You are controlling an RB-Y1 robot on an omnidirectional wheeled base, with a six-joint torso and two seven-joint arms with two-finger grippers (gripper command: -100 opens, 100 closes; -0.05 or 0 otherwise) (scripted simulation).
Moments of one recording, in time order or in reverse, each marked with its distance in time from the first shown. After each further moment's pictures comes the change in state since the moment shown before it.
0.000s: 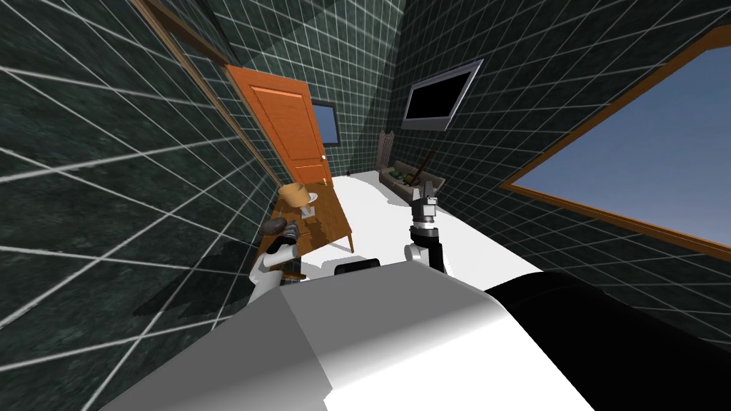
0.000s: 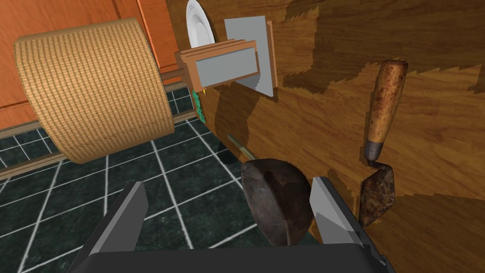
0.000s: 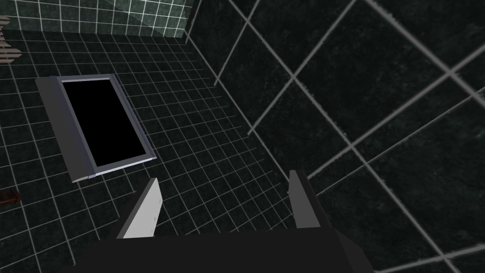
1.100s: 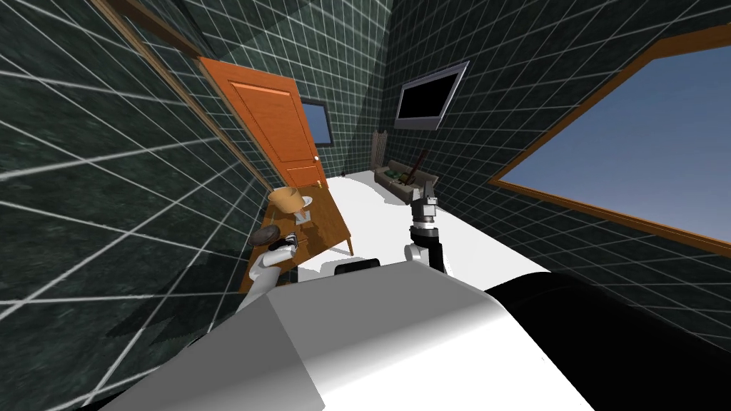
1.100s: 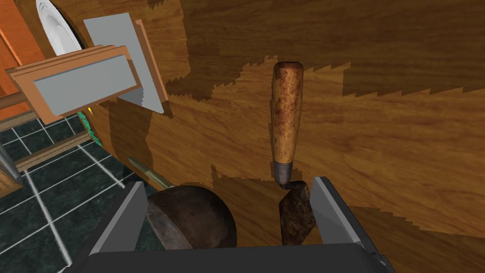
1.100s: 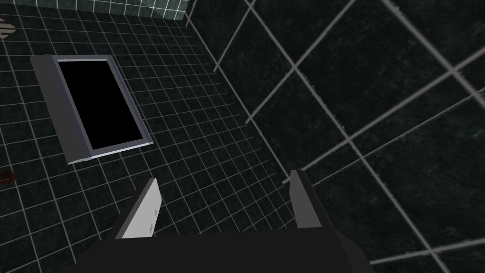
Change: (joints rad) left arm -0.107 0.067 0.024 0.284 0.001 0.211 0.046; right arm 0.000 0.000 0.000 0.000 0.000 0.000 0.000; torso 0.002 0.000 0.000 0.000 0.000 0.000
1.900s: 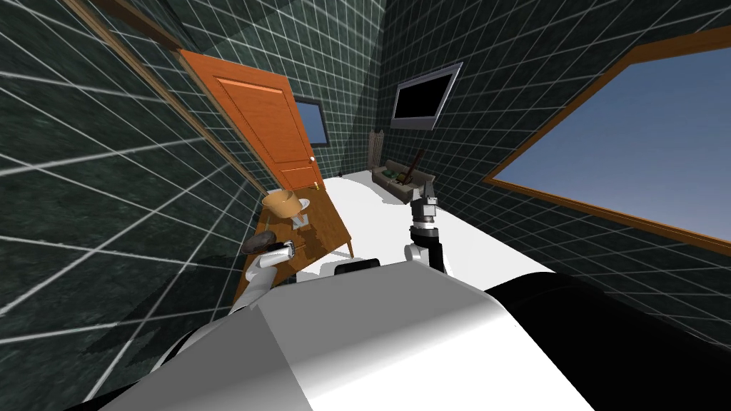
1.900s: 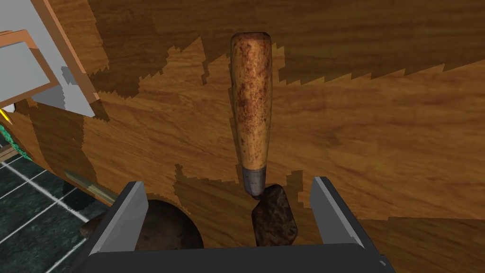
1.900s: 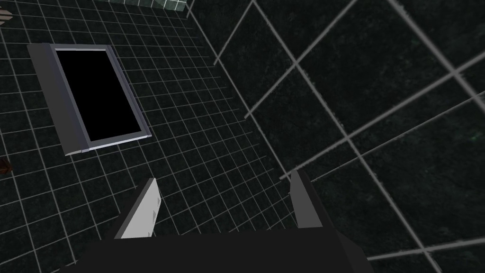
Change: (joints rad) left arm -0.051 0.053 0.004 0.169 -0.006 0.094 0.034; right arm 0.000 0.000 0.000 0.000 0.000 0.000 0.000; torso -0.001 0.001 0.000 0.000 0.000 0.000
